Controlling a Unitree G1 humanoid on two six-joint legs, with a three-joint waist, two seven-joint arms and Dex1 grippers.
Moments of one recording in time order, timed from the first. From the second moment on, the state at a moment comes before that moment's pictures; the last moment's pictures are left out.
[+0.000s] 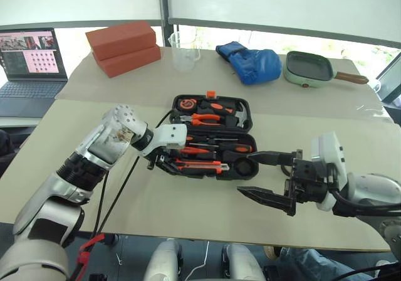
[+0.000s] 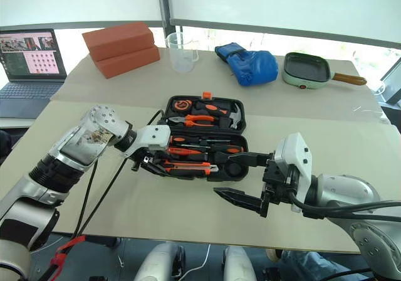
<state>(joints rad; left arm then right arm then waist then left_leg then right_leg) -0.88 0.74 -0.51 0.08 -0.02 0.56 -1.47 -0.04 -0.88 -0.24 -0.78 1.01 0.73 0.71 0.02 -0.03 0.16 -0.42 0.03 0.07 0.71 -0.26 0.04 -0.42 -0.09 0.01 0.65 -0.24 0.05</state>
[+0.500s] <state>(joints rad) -0.89 0.74 -0.53 0.12 0.06 0.43 -1.45 -0.05 -0.88 -0.23 -0.77 1.00 0.73 0.71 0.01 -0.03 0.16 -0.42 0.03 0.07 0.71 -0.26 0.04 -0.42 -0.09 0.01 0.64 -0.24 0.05</state>
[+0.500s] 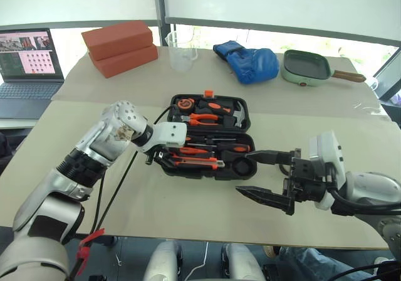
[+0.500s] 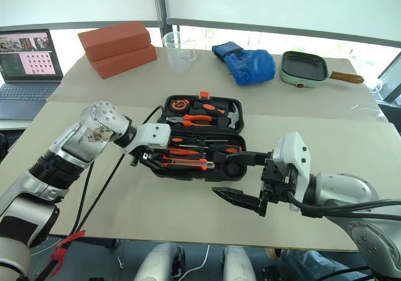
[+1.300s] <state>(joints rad) -0.89 0.73 -0.49 0.10 0.03 0.49 -1.49 -0.06 -0.87 -0.23 -0.76 1.00 0.73 0.70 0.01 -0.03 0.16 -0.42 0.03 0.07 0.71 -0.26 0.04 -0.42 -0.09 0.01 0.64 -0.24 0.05</state>
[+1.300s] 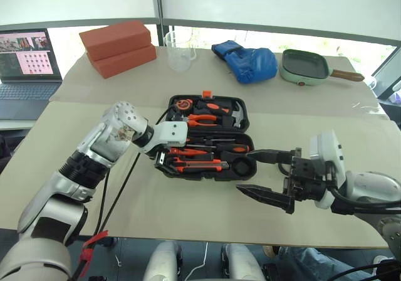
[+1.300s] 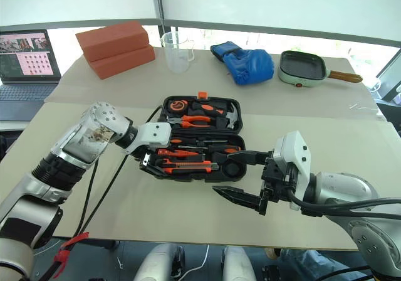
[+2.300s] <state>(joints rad) -0.88 0.73 -0.45 0.19 0.05 0.33 -1.51 -0.06 -0.87 -0.22 -0.76 1.00 0.73 0.71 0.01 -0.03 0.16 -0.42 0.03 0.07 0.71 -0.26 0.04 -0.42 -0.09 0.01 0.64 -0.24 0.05</state>
